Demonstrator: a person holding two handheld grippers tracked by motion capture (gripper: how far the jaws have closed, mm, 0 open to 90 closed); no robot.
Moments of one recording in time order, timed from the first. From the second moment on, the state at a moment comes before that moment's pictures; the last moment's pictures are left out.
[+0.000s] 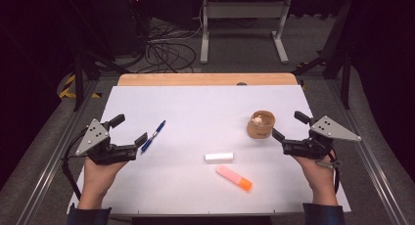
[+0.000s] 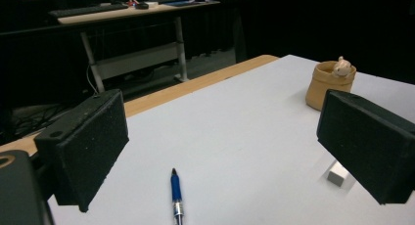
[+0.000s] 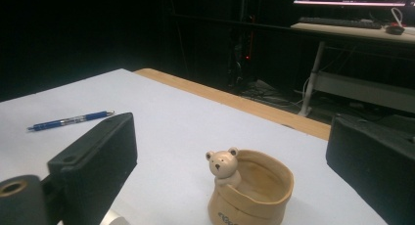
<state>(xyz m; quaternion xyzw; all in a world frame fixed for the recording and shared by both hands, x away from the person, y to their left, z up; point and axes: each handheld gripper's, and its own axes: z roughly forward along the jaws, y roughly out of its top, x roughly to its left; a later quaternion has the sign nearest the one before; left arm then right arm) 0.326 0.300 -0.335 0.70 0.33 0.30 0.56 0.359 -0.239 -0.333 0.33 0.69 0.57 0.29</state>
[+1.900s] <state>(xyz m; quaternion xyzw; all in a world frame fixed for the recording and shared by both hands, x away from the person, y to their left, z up) 0.328 0.286 -0.339 0.72 0.31 0.28 0.55 0.358 -0.176 -0.374 0.26 0.85 0.43 0.14</state>
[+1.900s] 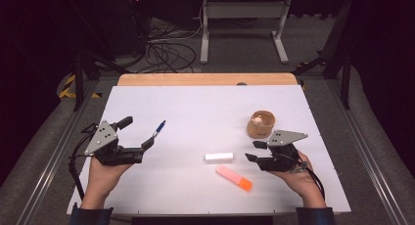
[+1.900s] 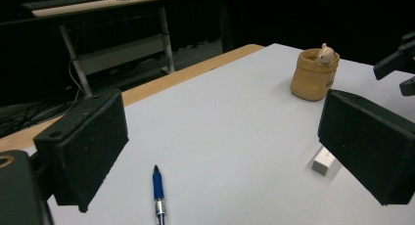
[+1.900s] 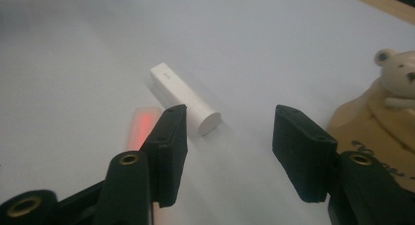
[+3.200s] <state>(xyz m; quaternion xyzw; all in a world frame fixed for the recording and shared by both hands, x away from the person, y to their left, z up) 0.331 0.271 -0.346 0.74 0.31 0.27 0.53 0.327 -0.151 -0.418 0.26 0.88 0.39 0.10</state>
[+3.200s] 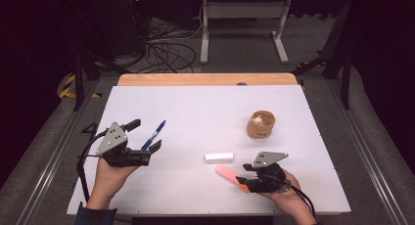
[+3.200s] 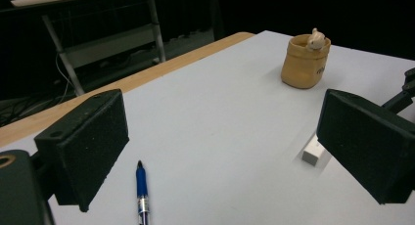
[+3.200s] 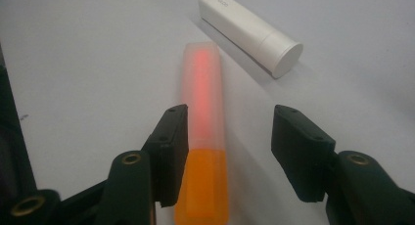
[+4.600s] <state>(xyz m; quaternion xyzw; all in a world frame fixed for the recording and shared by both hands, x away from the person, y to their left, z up) 0.330 0.260 -0.348 0.75 0.30 0.26 0.53 0.320 -0.136 -0.426 0.26 0.91 0.32 0.10</state>
